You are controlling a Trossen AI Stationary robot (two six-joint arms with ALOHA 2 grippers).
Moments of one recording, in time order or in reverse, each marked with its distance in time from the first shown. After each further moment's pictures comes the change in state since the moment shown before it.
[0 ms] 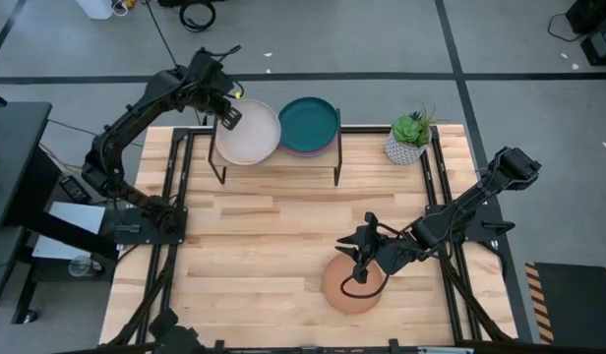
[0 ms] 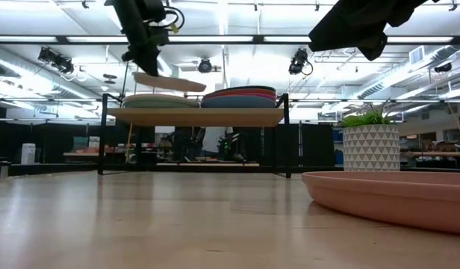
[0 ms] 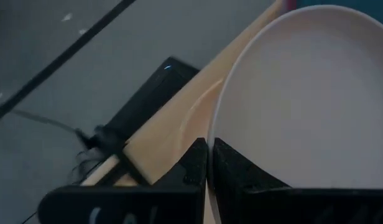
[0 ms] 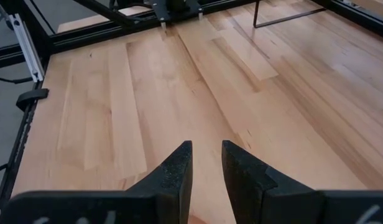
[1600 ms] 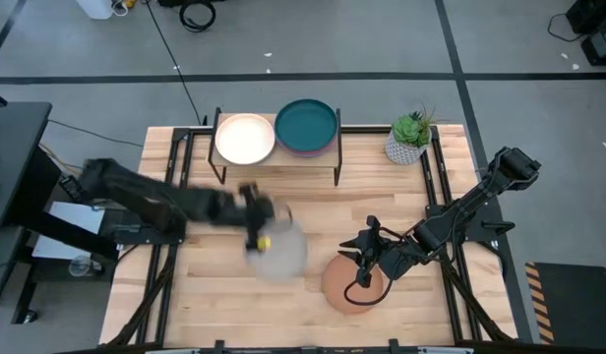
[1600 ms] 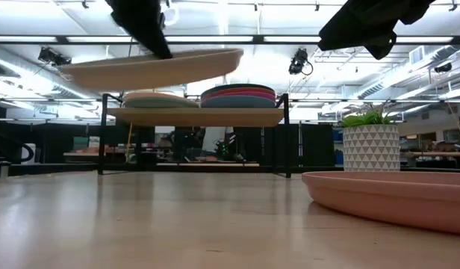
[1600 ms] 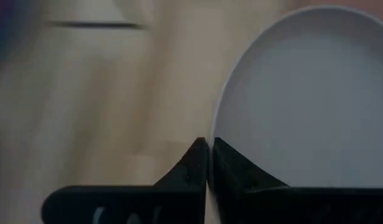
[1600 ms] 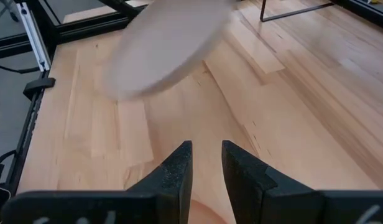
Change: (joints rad) left arm -1.153 -0.068 -0.414 0.319 -0.375 -0.367; right arm 0.037 0.000 0.000 -0.029 0.005 0.018
